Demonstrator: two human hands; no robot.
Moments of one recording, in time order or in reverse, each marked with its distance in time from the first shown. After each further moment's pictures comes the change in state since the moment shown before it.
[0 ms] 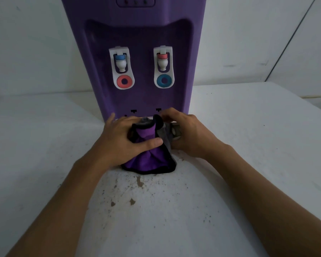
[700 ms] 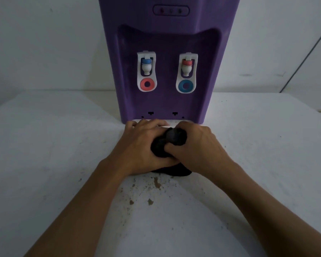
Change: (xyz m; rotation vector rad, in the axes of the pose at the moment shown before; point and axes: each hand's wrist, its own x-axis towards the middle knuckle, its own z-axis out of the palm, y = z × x) left_hand -0.013 -0.007 0.004 0.137 0.013 0.149; right_hand 0.006 -0.080 0.010 -0.133 0.019 0.453
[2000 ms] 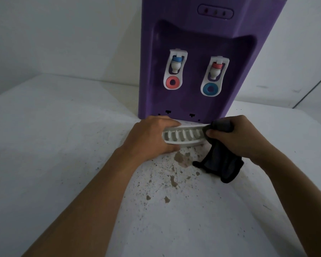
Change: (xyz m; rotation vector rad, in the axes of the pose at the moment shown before) left_hand -0.001 -0.027 0.001 -0.193 0.154 -0.109; right_hand 0.037 0.052 -0.035 0.229 -0.064 0.114
